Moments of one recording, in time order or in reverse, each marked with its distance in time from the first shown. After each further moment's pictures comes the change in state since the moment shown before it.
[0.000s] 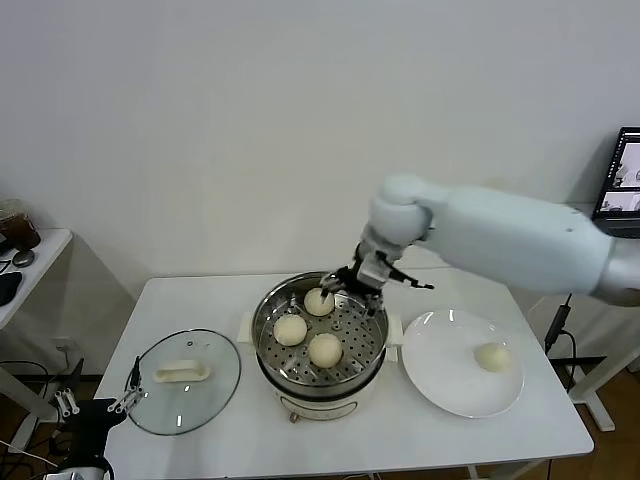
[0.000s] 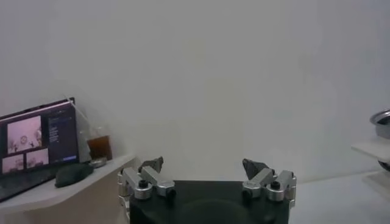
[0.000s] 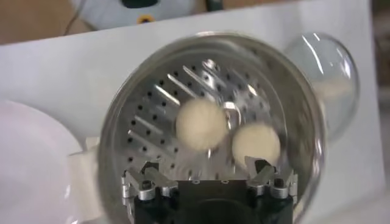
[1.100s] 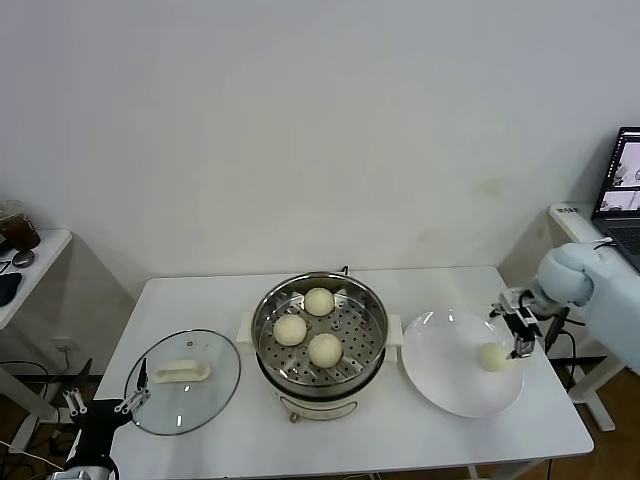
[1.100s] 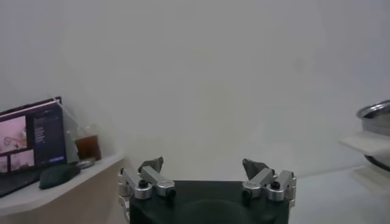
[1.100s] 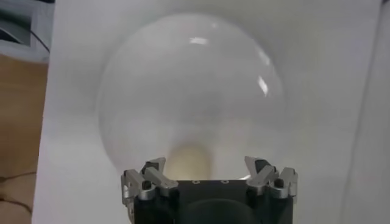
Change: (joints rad) left arm -0.006 0.008 0.015 0.019 0.017 0.002 0.001; right arm -0.618 -0.424 0.523 -0.195 -0.283 -0.346 -0.073
